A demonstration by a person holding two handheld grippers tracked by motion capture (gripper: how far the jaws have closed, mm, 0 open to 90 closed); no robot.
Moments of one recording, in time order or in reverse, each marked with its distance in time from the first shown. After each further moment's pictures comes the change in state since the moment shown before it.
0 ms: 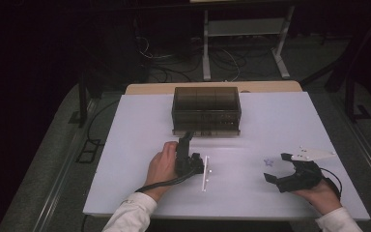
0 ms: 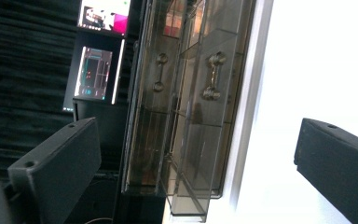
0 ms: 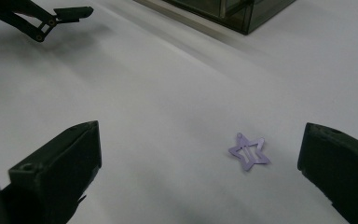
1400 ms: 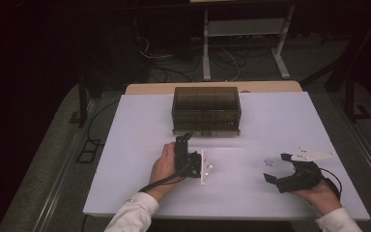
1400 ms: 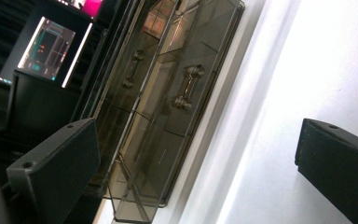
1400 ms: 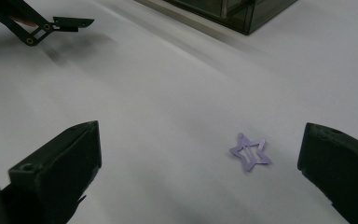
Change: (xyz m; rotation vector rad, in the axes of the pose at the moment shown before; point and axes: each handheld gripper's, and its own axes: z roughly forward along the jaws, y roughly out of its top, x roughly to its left) left arm 0.006 -0.001 0.004 -0.031 -0.146 -0.301; right arm 0.001 -0.001 0.000 -0.002 0.001 -0.005
